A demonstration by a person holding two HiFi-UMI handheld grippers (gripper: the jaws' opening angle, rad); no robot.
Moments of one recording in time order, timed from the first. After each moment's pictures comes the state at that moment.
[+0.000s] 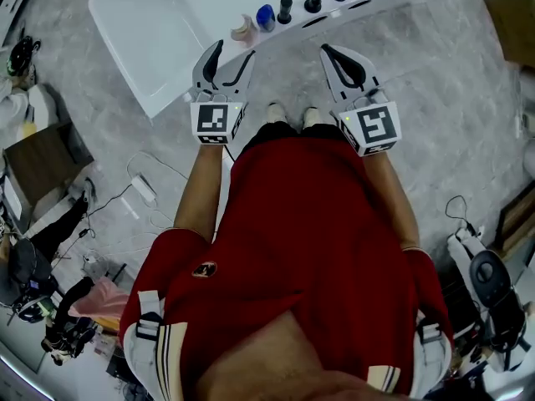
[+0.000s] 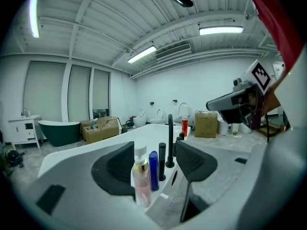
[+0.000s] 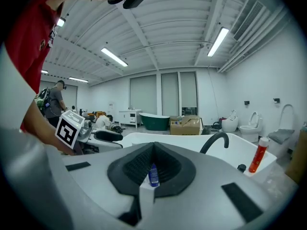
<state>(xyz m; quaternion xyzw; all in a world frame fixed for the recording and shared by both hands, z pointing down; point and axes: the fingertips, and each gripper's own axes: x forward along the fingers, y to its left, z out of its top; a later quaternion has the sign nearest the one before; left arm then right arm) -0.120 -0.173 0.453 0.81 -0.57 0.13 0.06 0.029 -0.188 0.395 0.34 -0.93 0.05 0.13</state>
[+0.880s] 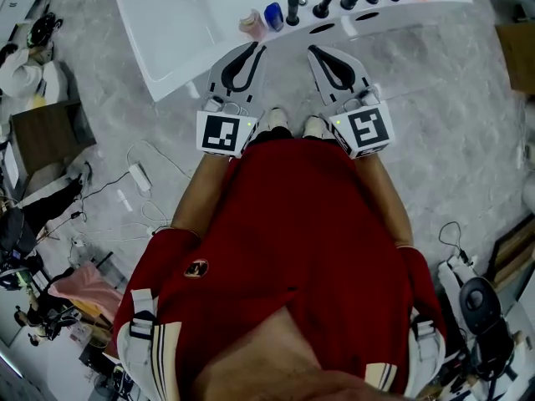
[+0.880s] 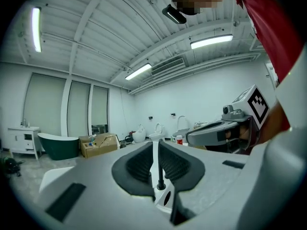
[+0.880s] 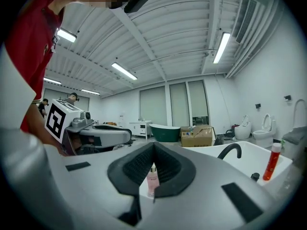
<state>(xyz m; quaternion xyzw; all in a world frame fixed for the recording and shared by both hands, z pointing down) -0.052 -0.128 0.342 0.81 -0.58 0.06 -0.02 0.024 -0.146 0.351 0.28 -0.96 0.03 0.05</state>
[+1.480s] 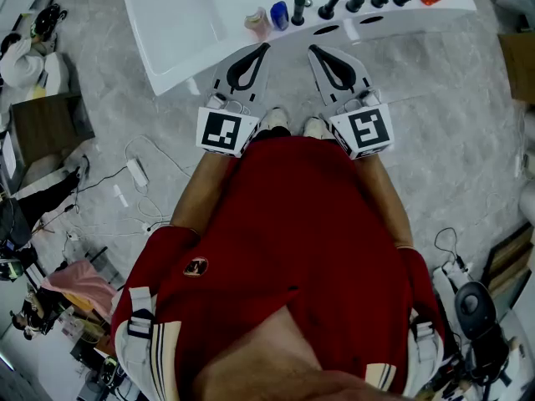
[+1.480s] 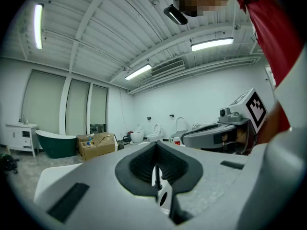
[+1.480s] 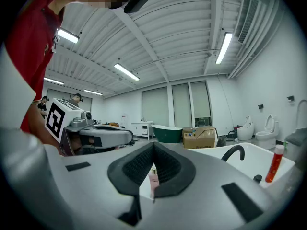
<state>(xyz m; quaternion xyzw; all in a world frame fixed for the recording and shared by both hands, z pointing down) -0.051 -0.114 0.343 0.82 -0.57 0.06 0.00 0.015 -0.134 0.344 0.27 -0.96 0.03 0.05</state>
